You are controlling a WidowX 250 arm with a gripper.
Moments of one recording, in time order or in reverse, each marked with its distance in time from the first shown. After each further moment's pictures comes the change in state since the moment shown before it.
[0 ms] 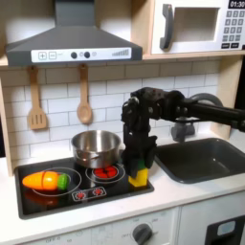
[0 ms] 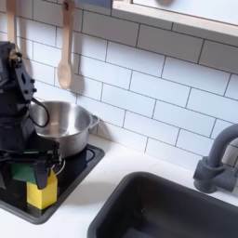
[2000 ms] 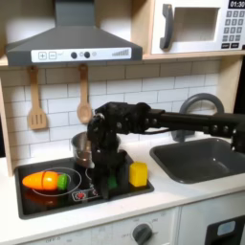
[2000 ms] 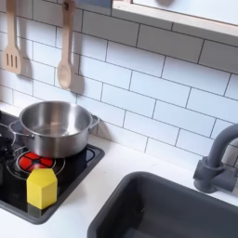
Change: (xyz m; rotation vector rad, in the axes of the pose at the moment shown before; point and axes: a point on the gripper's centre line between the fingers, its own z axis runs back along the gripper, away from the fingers) arm 0.017 0.067 -0.019 0.024 0.056 0.098
